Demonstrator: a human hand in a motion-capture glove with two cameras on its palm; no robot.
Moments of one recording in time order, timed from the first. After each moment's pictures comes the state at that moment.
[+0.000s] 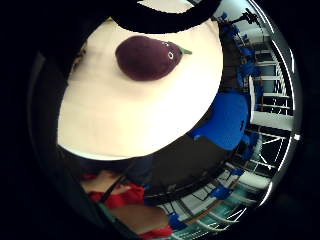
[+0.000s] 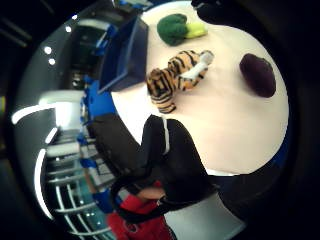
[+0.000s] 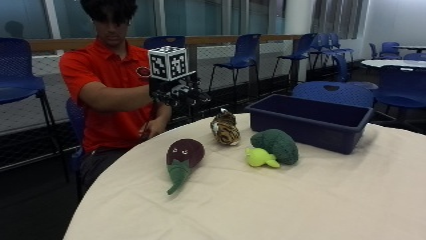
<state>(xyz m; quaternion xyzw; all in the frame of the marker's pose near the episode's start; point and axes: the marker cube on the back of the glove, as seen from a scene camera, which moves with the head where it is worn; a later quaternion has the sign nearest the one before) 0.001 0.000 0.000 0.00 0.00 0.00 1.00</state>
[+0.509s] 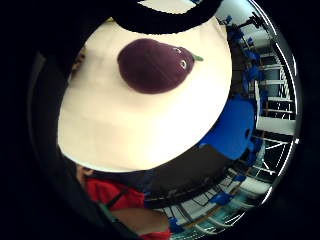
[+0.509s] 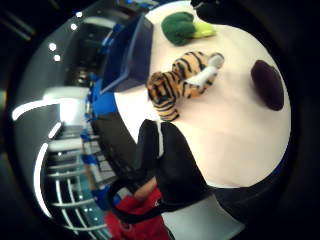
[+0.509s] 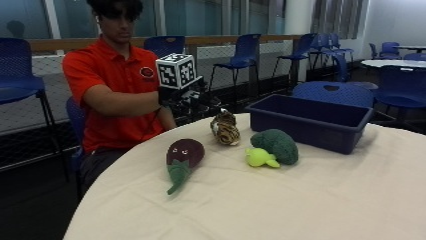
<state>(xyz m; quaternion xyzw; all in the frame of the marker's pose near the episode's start) -0.012 -0.023 0.021 0.01 -0.03 -0.04 1.00</state>
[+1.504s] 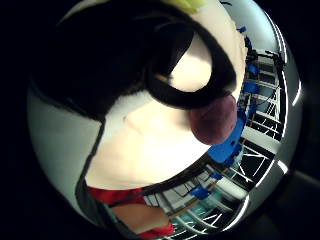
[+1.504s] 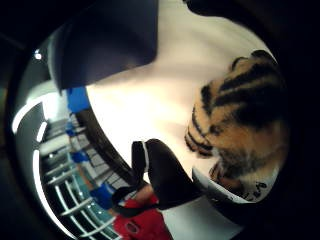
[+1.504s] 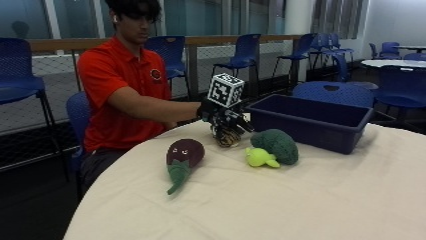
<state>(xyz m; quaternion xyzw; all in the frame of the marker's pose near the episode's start) -0.119 -0.101 0.099 -0.11 0.08 -0.05 0.99</state>
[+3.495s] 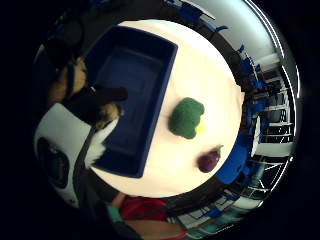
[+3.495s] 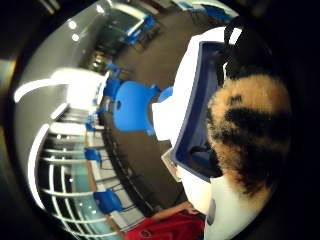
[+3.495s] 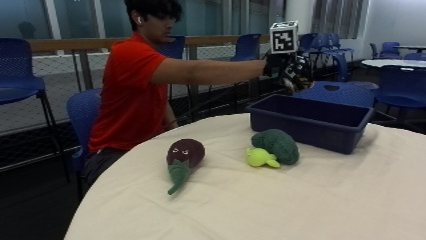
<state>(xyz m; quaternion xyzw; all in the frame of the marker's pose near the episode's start) -0.318 -0.251 -0.063 0.06 -0.05 -0.11 0.99</state>
